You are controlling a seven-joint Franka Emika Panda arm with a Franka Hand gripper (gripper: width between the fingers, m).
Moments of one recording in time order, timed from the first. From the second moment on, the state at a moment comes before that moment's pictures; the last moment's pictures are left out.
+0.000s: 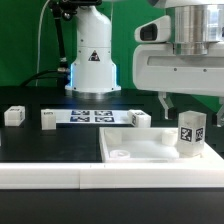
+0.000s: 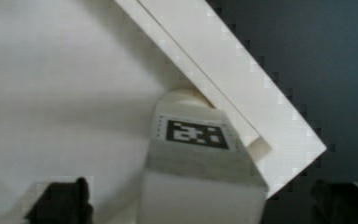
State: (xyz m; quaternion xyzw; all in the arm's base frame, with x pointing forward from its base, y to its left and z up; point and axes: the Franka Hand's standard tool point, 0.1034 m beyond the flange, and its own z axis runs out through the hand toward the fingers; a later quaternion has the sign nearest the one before) arm 0.615 0.120 0.083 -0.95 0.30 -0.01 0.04
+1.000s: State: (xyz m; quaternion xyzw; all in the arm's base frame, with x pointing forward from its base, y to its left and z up) arm 0.614 0.120 0.082 -0.98 -0.18 -0.03 0.02
